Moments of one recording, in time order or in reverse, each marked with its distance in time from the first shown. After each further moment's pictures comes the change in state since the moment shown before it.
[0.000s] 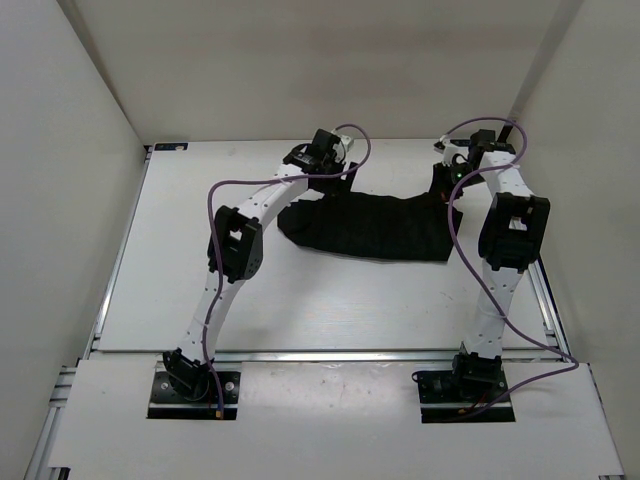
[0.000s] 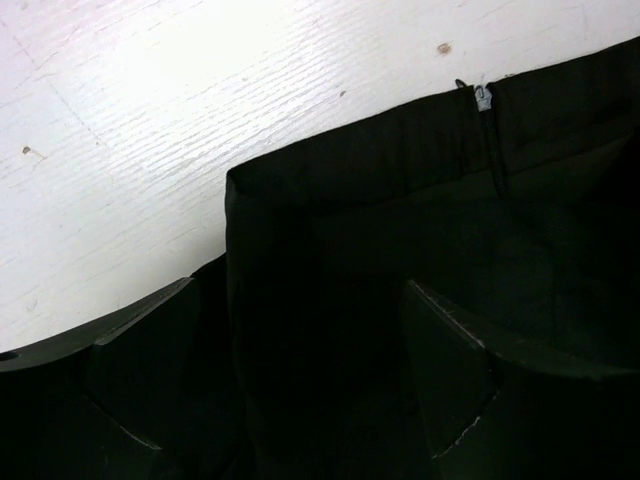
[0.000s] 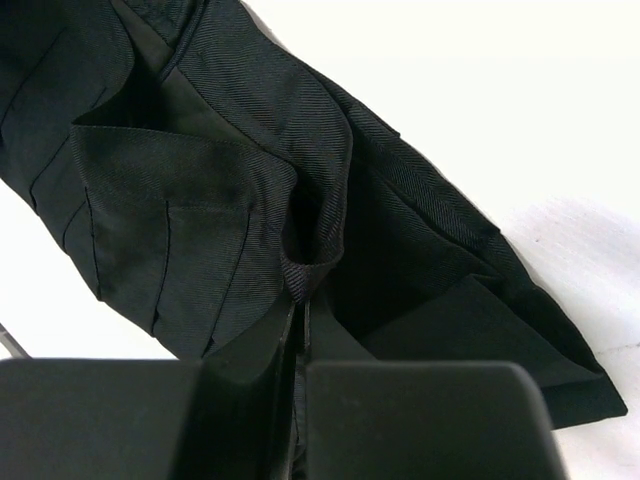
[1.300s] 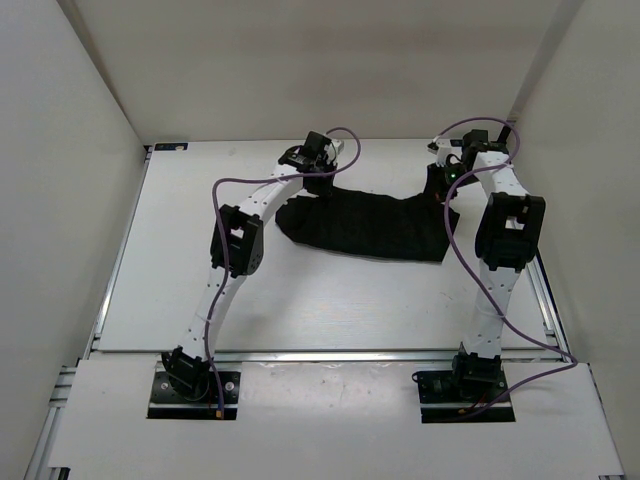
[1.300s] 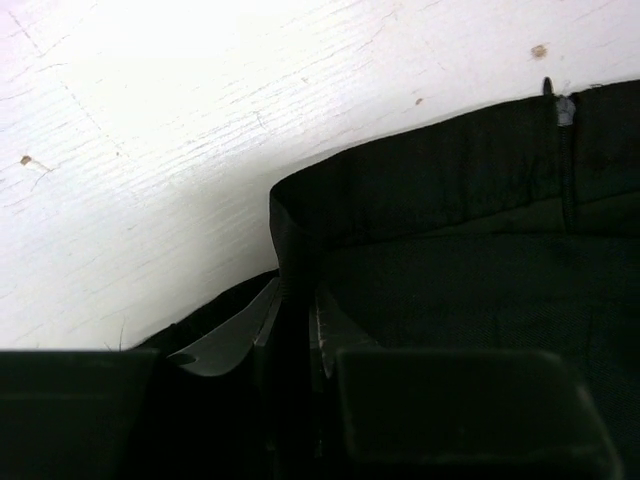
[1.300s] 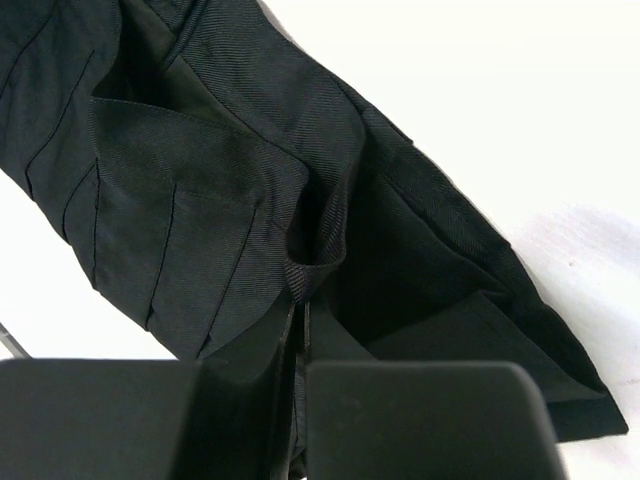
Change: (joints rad) left arm 0.055 0.127 0.104 -0.027 0.055 -0.009; right arm 0.030 0.000 -0.010 0.017 0.010 0.021
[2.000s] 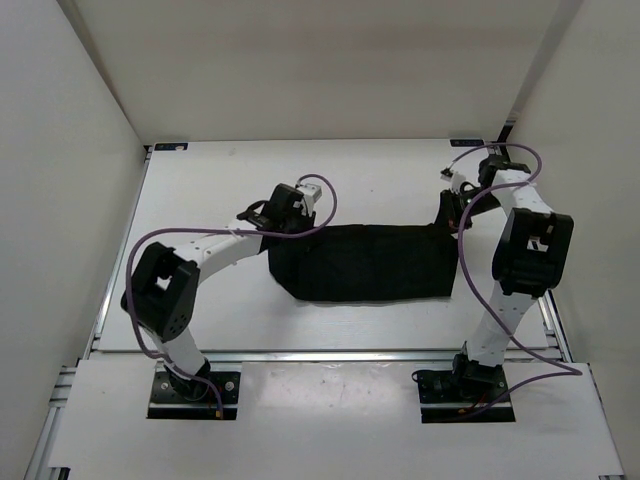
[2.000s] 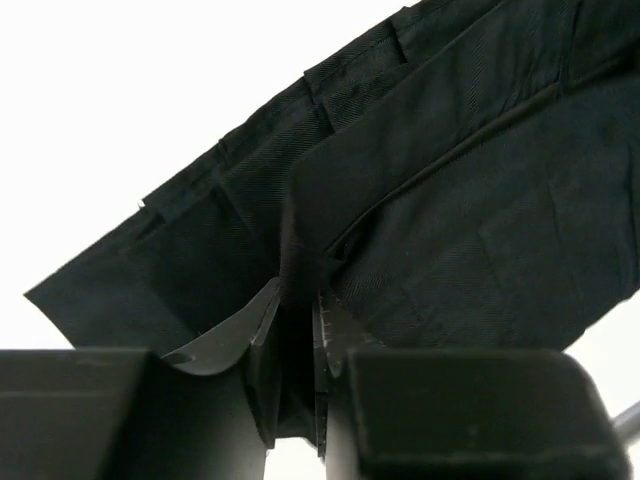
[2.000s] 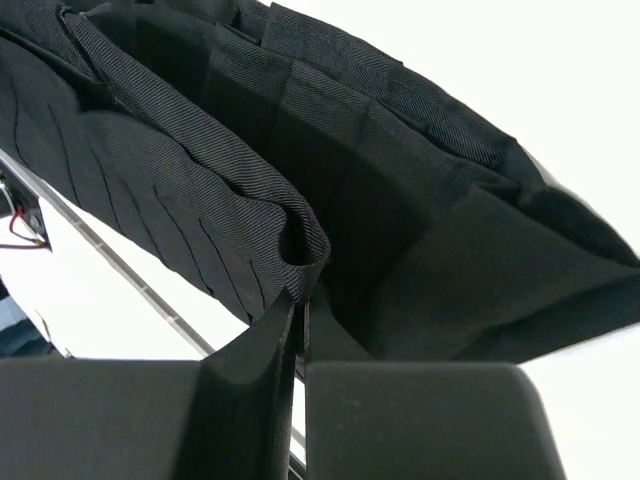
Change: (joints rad) left arm -0.085 -0.888 -1.255 0.430 0.002 -0.089; right arm -0.069 -0.307 -0.407 -0.114 -0.031 -0.014
